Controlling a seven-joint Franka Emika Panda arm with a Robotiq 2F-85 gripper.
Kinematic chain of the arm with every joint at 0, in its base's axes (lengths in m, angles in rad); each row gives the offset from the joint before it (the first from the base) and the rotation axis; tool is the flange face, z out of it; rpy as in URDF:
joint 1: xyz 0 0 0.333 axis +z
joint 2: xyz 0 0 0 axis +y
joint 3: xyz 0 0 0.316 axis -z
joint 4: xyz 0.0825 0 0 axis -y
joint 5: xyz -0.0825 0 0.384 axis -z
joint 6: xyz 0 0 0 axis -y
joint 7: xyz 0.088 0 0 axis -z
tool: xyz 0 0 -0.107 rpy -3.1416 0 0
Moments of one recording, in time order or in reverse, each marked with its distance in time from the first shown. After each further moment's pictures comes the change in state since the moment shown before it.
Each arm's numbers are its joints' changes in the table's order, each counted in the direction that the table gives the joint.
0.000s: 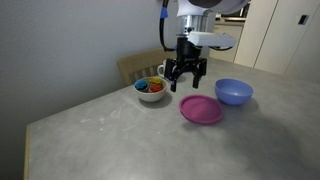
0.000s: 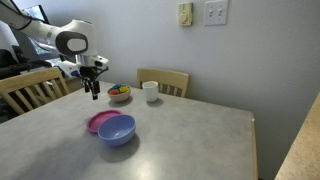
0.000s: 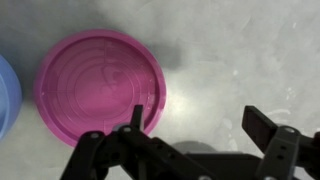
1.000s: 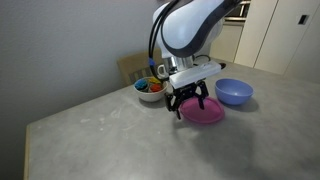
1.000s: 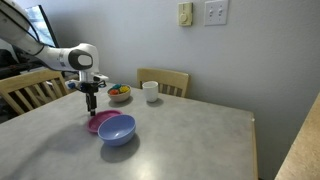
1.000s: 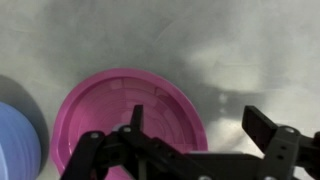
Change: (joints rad) arm 0.127 0.249 0.074 0.210 0.178 -0.217 0.370
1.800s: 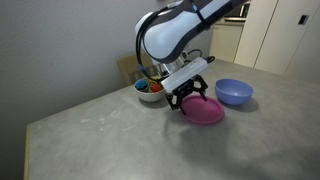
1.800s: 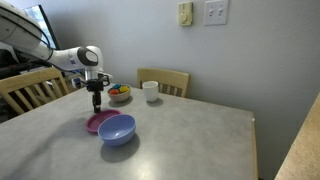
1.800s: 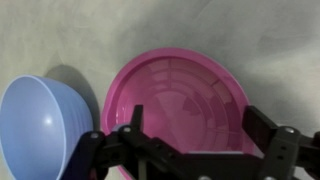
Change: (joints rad) arm 0.040 0.190 0.039 0.337 0.151 -0.337 0.123
